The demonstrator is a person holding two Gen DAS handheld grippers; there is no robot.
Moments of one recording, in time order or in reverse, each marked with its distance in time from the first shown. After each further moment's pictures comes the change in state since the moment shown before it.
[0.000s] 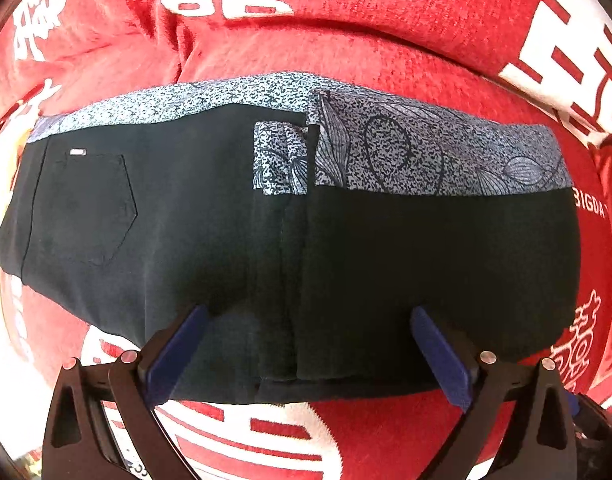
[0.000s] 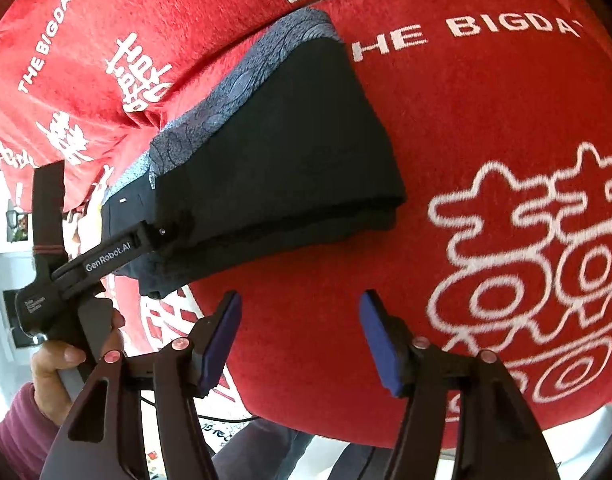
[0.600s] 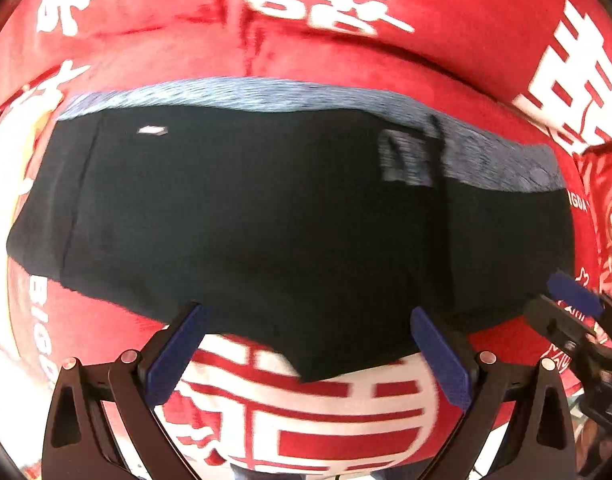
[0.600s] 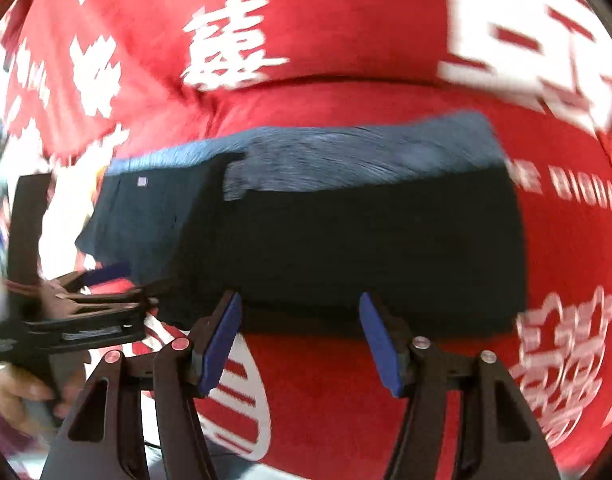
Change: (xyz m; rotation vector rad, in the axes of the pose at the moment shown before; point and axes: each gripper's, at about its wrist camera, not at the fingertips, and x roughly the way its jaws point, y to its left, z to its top) left arm -0.021 0.128 -0.011 -0.014 -0.032 -0.088; right arm 0.036 0.142 0.016 -0.369 -0.111 -0.203
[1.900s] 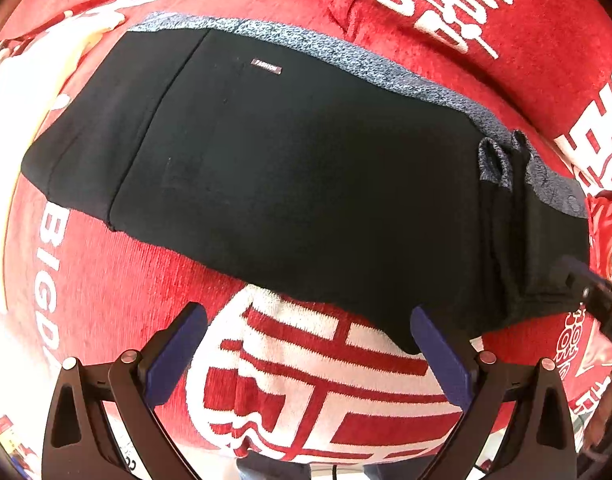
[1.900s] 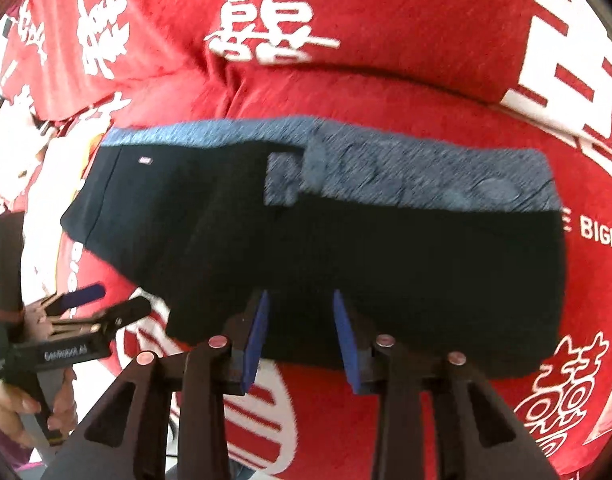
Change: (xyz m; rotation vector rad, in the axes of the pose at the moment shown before) left arm 0.002 0.074 -0.040 -0.157 0.027 -0.034; right arm 0.024 0.032 0.019 -0.038 0.062 -0.045
